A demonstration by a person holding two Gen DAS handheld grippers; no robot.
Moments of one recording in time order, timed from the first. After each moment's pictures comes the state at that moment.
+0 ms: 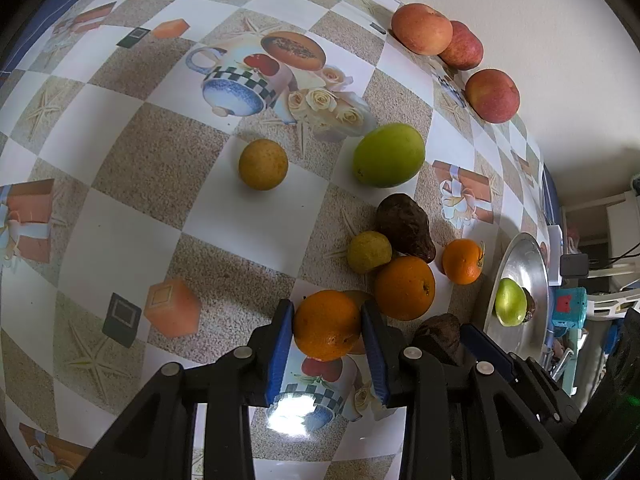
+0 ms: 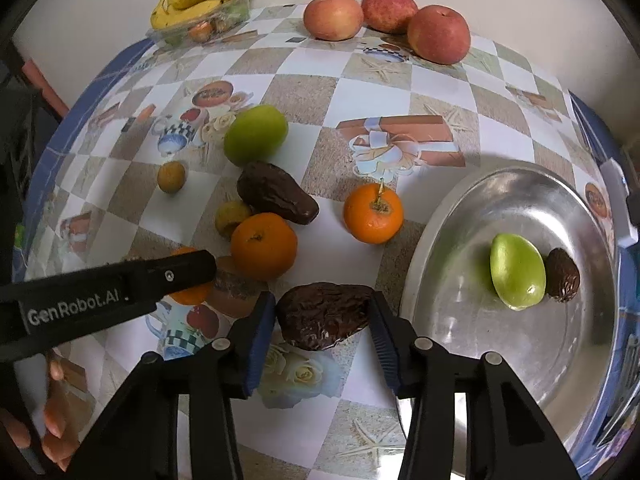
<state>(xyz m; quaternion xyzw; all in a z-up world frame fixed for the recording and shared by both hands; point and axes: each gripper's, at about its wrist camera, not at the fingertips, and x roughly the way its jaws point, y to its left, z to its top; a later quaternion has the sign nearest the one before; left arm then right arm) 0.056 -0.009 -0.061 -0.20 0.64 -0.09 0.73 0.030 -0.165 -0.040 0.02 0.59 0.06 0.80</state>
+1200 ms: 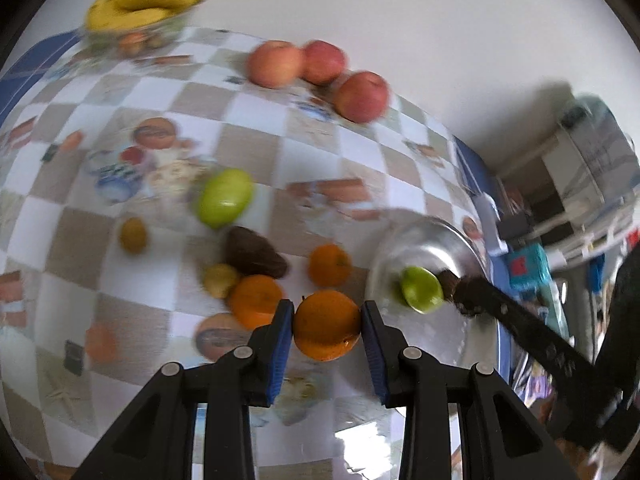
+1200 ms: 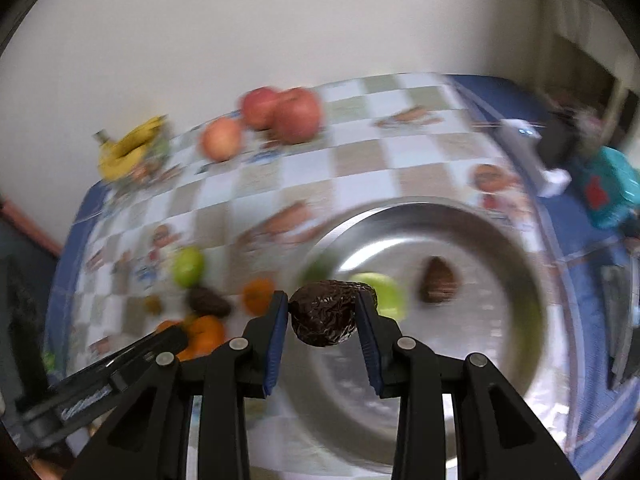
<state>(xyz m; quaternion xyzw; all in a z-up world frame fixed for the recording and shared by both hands) 0.040 -0.084 0.003 -0.14 0.56 -0.21 0.79 0.003 -0.284 0.029 0.15 0.50 -0.08 0.85</state>
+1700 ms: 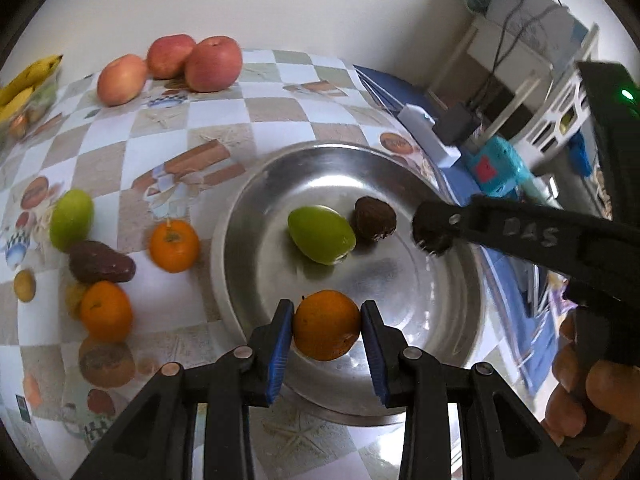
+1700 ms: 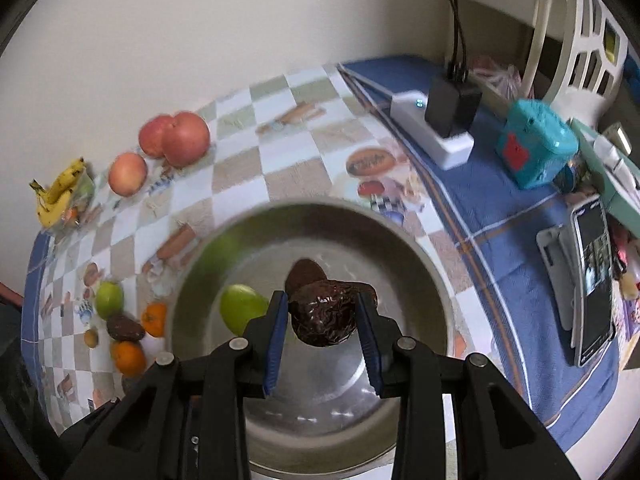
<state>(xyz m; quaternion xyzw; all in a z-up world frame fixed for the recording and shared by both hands) -0.001 -0.192 -0.020 0.01 0.53 -0.32 0.79 -0.010 -0.350 0.004 0.19 0.52 -0.16 0.82</state>
